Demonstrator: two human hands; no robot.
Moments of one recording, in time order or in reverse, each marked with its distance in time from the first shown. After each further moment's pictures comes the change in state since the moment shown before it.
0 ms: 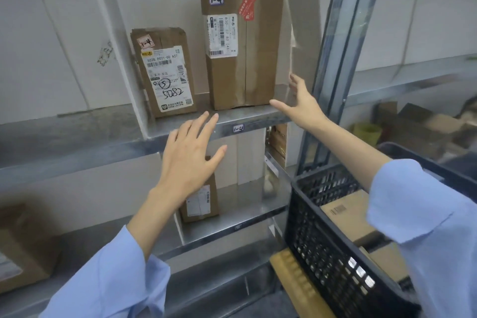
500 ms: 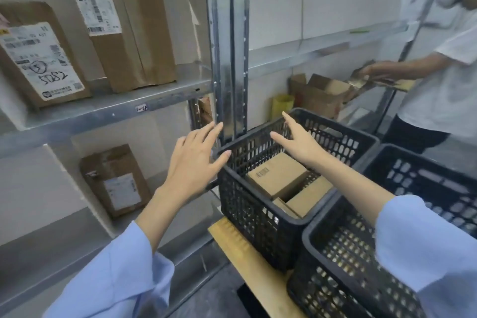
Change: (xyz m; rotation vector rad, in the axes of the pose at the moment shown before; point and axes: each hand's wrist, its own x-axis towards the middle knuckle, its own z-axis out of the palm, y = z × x) left_hand -0.029 0.175 0.037 -0.270 -0.188 0.254; right_hand -0.185 0.127 -0.117 -0.195 -0.027 0.315
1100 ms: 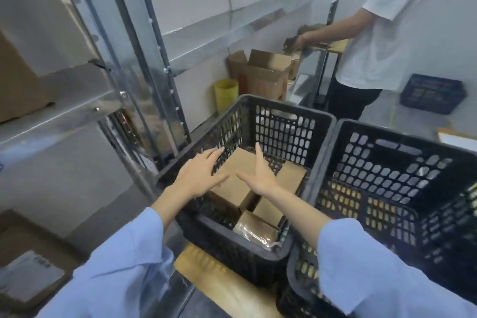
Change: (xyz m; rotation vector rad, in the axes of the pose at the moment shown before) left_hand 0.138 0.033 0.175 -0.144 -0.473 0.266; right_hand 0.036 0.109 0.077 0.168 0.092 0.441
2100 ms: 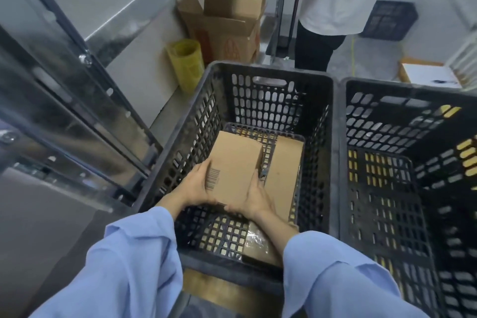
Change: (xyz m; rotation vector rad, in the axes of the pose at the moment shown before) left_hand 0.102 -0.085 0.122 -0.330 -0.448 0.049; right_hand 0.051 0.075 0.105 -0.055 0.036 0.536
